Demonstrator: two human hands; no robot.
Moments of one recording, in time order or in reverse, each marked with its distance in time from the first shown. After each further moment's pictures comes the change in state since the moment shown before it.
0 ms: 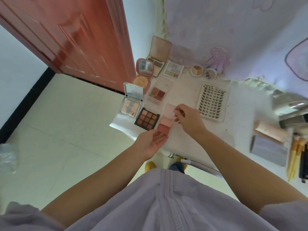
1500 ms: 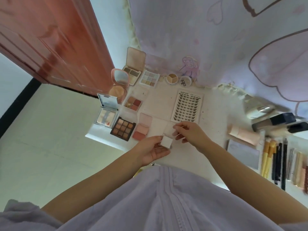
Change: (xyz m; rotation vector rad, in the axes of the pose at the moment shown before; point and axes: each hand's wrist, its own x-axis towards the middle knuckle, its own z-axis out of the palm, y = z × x) left_hand 0.011 -0.037 0.066 0.314 -0.136 -0.072; right_hand -0.026 0.053 -0.074 0.396 -0.181 0.346
